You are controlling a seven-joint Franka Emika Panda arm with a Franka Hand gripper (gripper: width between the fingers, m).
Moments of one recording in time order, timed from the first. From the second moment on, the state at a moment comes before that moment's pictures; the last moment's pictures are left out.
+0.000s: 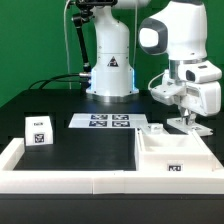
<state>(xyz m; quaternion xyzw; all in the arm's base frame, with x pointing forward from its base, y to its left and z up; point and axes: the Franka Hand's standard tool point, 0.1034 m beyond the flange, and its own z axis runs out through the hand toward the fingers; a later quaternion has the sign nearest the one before) 0.363 0.169 0.017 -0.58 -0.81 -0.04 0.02</state>
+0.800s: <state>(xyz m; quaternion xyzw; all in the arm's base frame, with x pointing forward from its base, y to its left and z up) 0.418 0.126 0.060 -0.69 -0.72 -0.04 -0.02</state>
